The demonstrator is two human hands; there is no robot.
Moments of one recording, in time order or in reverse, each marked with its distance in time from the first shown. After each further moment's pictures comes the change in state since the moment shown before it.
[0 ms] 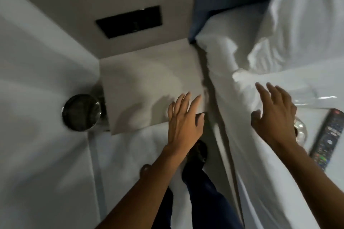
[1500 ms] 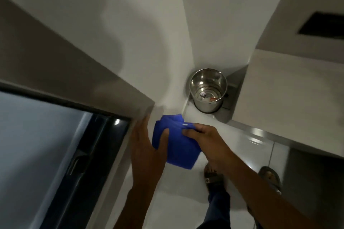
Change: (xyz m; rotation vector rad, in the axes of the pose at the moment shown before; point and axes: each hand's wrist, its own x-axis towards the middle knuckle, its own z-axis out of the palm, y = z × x) left_hand -0.317 -0.261 -0.248 -0.248 0.592 -0.930; right_hand -0.232 -0.455 0.133 1.050 -1.244 -0.018
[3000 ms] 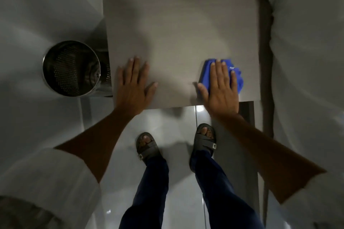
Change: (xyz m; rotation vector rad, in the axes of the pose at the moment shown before) left_hand 0.101 0.046 0.455 0.799 -0.365 0.989; right_hand 0.057 0.142 -0.431 -1.421 0.905 -0.068
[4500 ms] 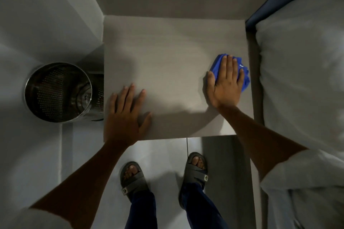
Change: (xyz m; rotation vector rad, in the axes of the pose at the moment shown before) left_hand 0.000 -0.015 0.029 -0.034 0.130 0.014; right_hand 0.115 0.026 0.006 0.087 0.189 0.216
